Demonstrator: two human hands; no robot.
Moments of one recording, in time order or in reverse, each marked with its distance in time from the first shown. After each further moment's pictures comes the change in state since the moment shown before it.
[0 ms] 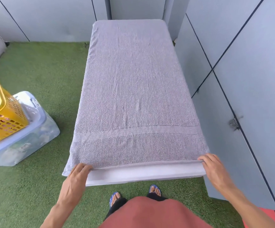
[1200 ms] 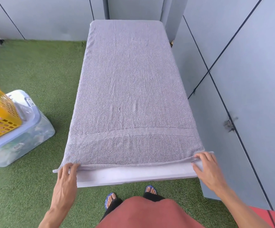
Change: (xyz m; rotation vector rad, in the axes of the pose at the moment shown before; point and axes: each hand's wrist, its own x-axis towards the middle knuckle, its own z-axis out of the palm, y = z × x) left_hand -0.008 -0.002 0.008 0.133 0.069 -0.160; right_hand 0.004 -0.011 -0.008 0.008 -0.014 0.075
